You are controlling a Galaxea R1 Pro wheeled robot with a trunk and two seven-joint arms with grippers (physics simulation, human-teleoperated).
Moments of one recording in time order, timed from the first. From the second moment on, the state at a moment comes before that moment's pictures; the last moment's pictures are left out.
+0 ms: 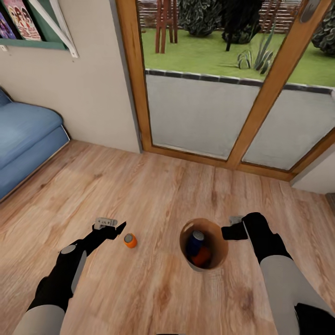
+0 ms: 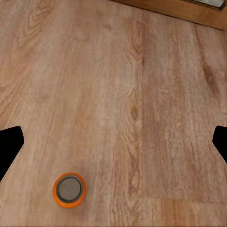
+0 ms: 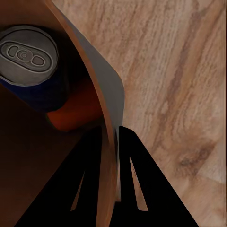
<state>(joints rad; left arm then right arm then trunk) -0.53 0.03 0.23 -1.03 -0.09 0.15 -0.51 -0.83 -0.05 -0.24 -0.81 0.50 0.96 0.57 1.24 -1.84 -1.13</state>
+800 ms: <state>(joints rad) -0.53 0.03 0.22 -0.92 -0.10 0.03 -0.42 -0.83 -0.04 -0.24 -0.81 0.49 0.96 0.57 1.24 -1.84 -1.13</state>
